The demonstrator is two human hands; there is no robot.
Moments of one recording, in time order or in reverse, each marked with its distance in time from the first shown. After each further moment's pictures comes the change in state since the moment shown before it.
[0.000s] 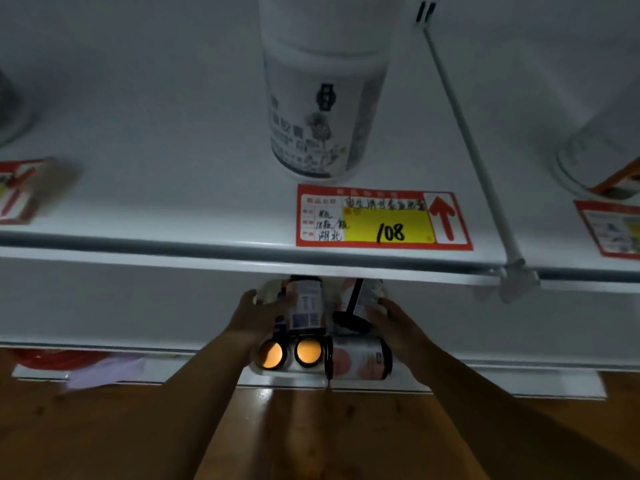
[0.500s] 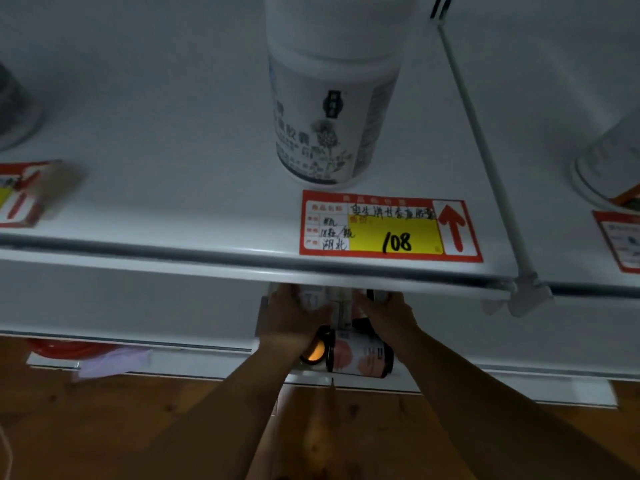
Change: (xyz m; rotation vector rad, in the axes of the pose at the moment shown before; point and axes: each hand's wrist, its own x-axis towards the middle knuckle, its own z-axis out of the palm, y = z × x) left_hand -0.017 0.003 0.044 0.539 0.207 0.310; right_hand 0.027 -0.012 0.019 -0.210 0.143 0.108
